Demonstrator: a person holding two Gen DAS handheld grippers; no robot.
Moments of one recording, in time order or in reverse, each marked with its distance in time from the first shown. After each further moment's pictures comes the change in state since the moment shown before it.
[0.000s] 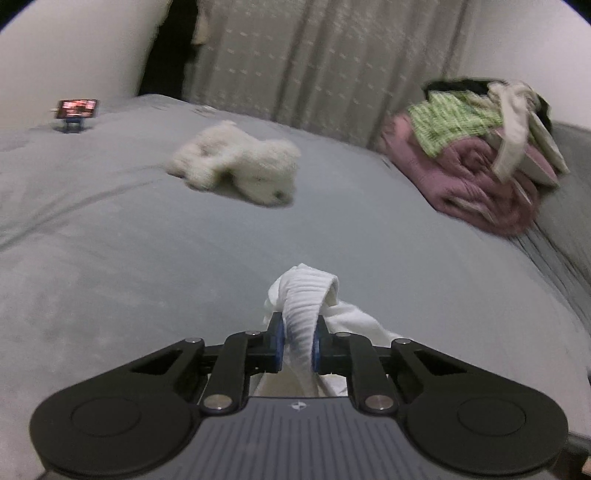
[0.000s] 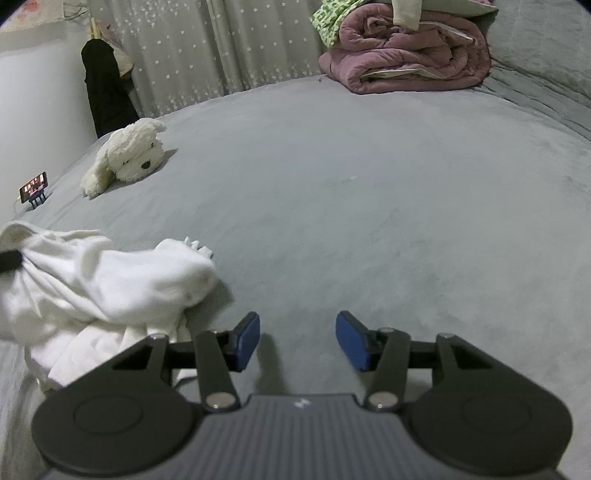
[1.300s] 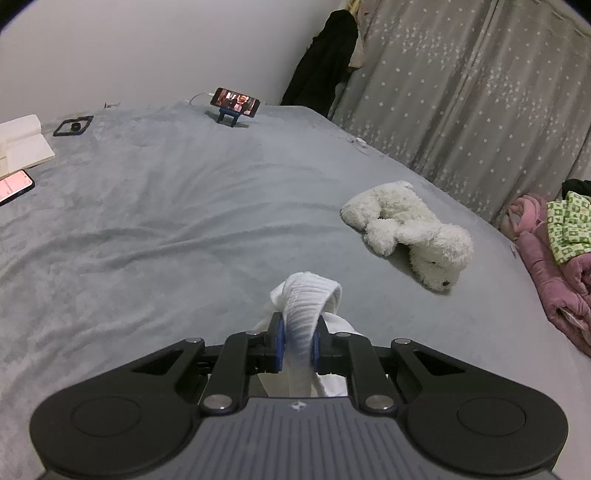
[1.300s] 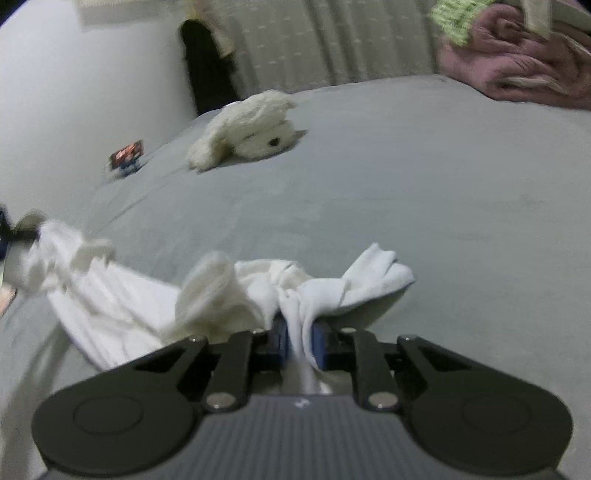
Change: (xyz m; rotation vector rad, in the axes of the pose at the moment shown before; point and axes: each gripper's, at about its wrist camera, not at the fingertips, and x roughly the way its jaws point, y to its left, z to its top) left arm -0.020 0.134 0.045 -0.306 -0.081 0.300; right arm 0.053 0.101 0.013 -0.124 0.007 0.298
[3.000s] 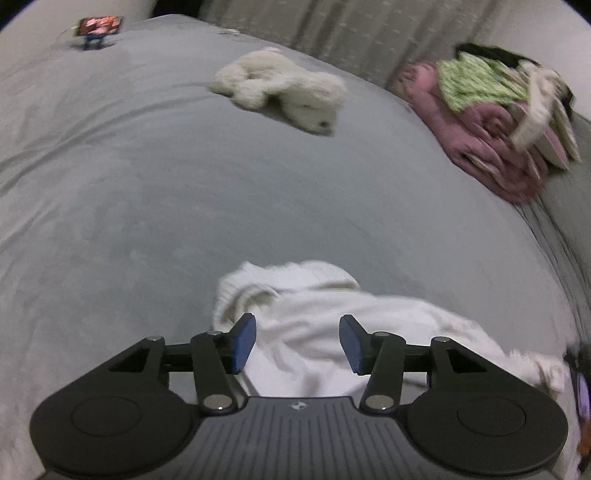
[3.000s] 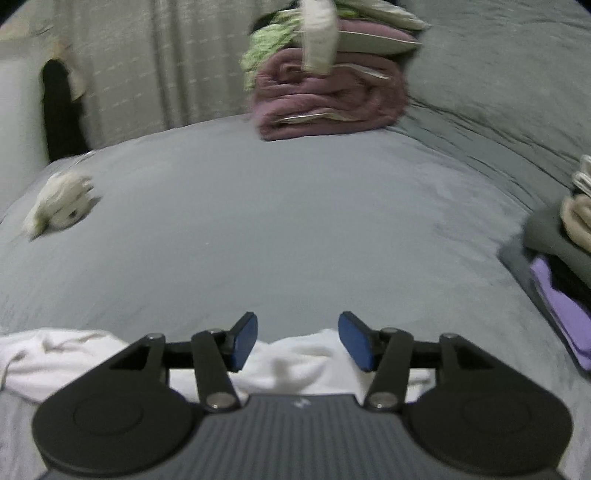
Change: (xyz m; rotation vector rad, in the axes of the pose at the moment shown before) left arm -0.028 -0.041 -0.083 0.305 0.378 -0.309; right arm -0.191 -0.176 -0.018 0.104 -0.095 -0.468
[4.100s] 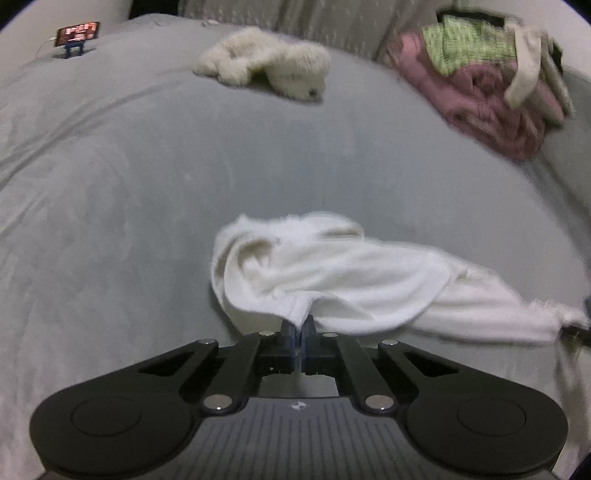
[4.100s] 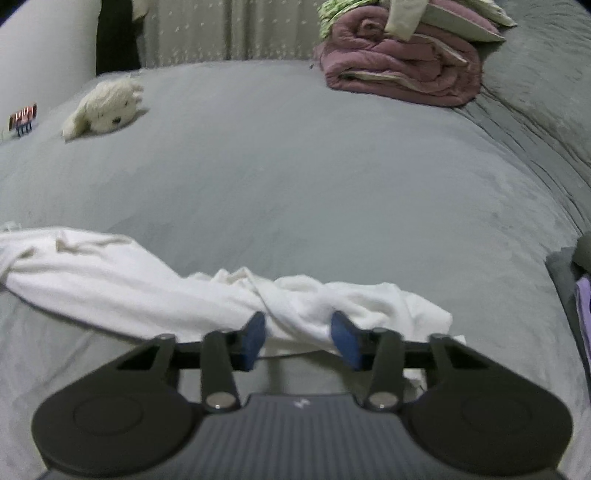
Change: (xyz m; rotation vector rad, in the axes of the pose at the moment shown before) left arm 0.000 0.004 -0.018 0.017 0.002 0.027; right arm 0.025 0.045 -0.025 -0.242 0.163 0.058
